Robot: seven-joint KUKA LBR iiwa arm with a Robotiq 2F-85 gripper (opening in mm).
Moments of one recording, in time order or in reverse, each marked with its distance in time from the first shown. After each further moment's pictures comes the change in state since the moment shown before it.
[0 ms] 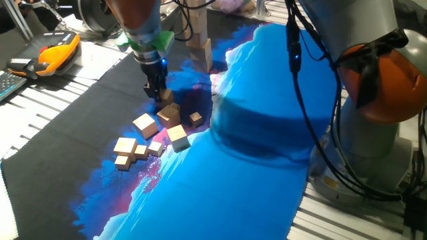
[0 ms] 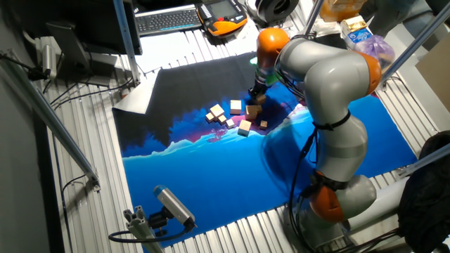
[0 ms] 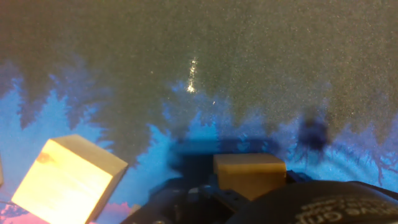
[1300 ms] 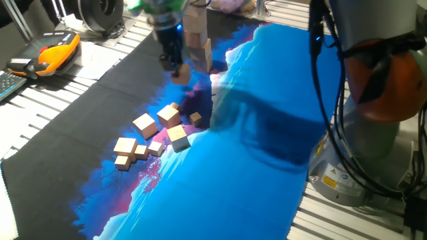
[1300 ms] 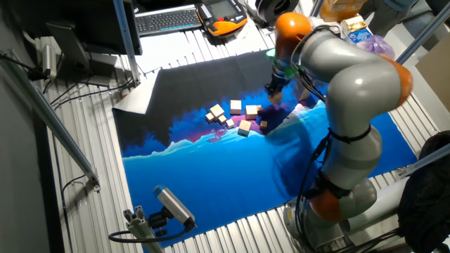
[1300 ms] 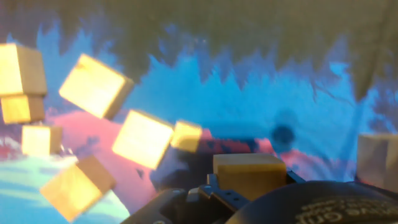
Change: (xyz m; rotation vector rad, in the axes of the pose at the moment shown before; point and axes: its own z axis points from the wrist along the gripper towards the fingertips) arm 0.087 -0.027 -0.102 -0.023 0.056 0.024
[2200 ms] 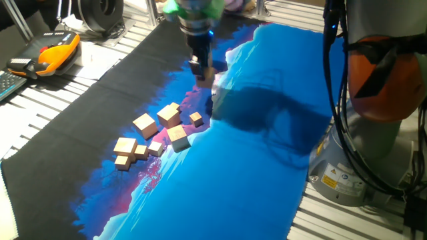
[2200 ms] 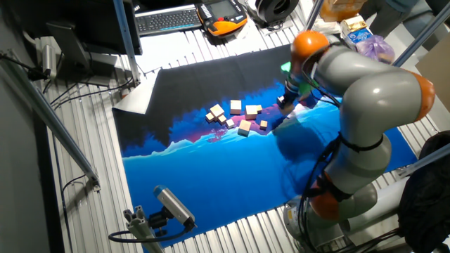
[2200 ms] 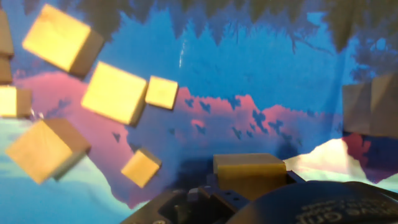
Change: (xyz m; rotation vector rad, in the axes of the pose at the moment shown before) arm 0.060 -0.018 0.034 0.008 -0.051 0.005
